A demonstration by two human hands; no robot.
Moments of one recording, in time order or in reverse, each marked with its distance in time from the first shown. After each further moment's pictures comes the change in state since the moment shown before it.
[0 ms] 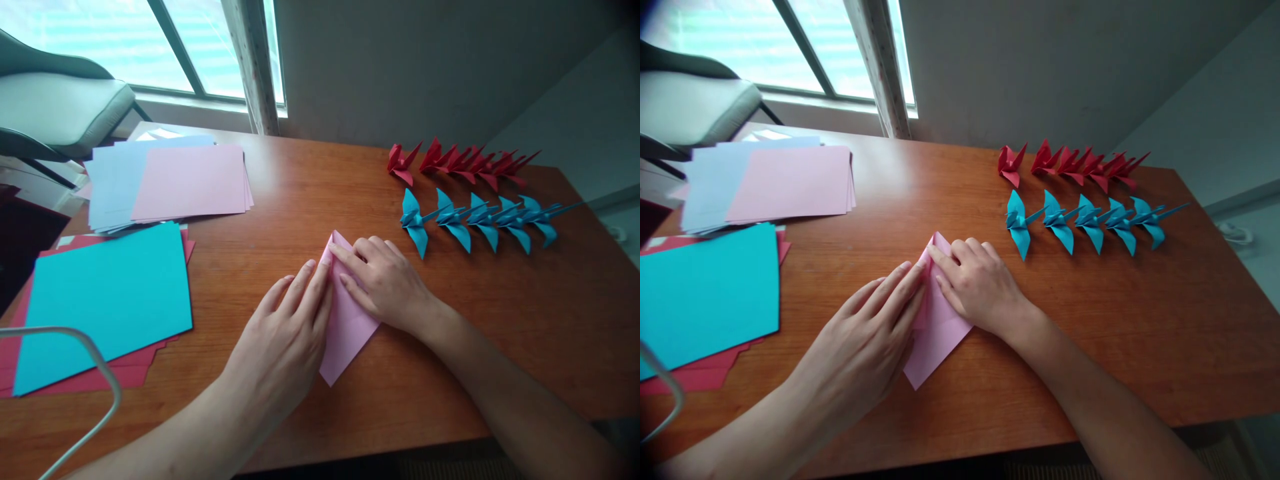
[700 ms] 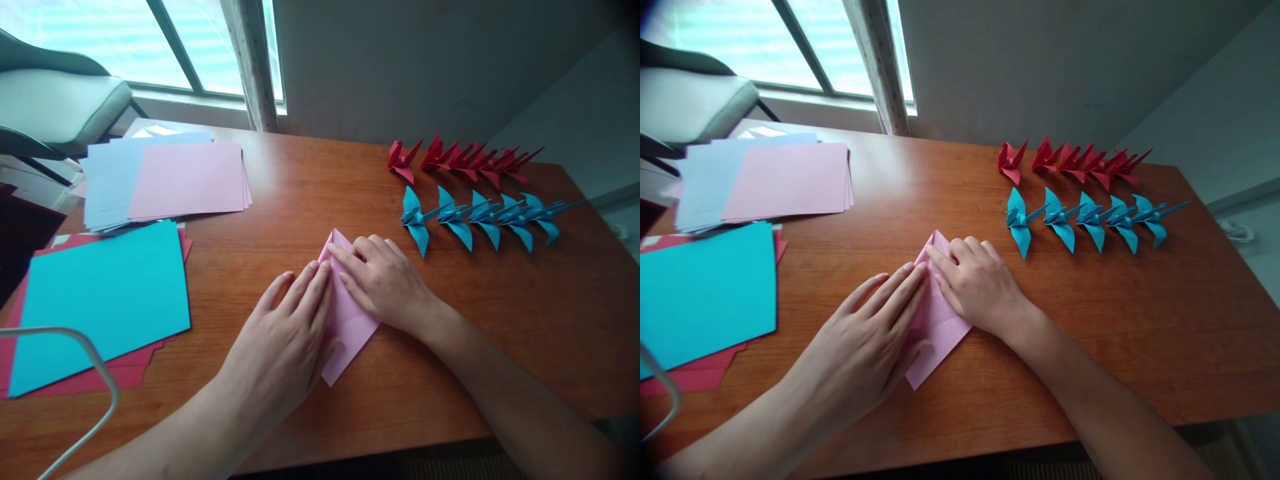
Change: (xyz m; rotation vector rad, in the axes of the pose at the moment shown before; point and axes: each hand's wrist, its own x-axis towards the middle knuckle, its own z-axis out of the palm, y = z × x) left_hand -0.001 -0.001 0.002 -0.132 -0.032 -0.029; right_hand 0.000 -0.001 -0.001 -0.019 -0.013 -0.005
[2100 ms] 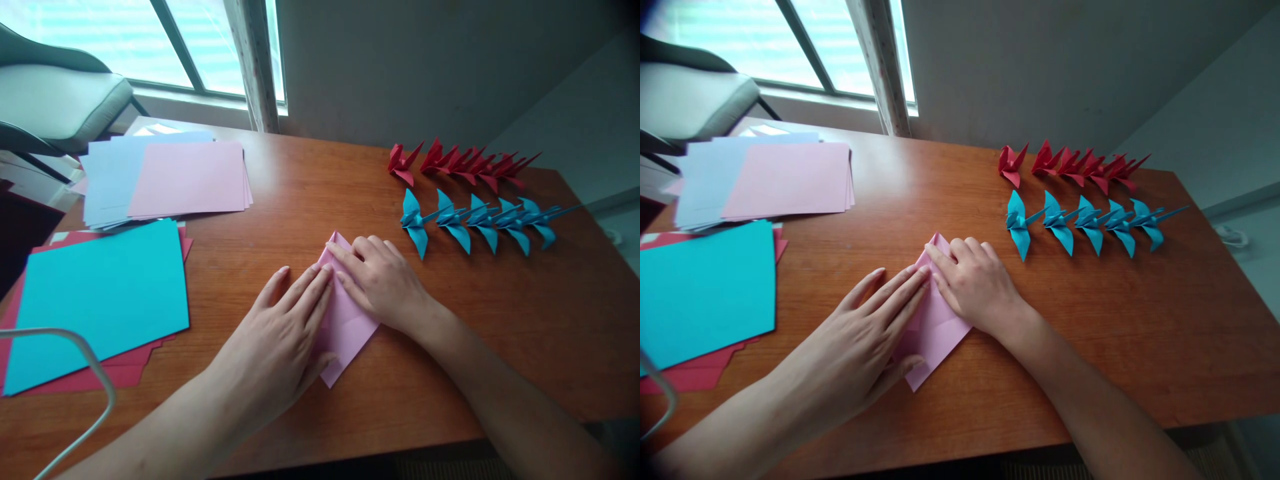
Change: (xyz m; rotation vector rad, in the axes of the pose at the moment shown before) left_hand -0.004 -0.011 0.000 -0.064 -0.038 0.054; right_hand 0.003 -0.002 0.001 -0.017 -0.012 0.034
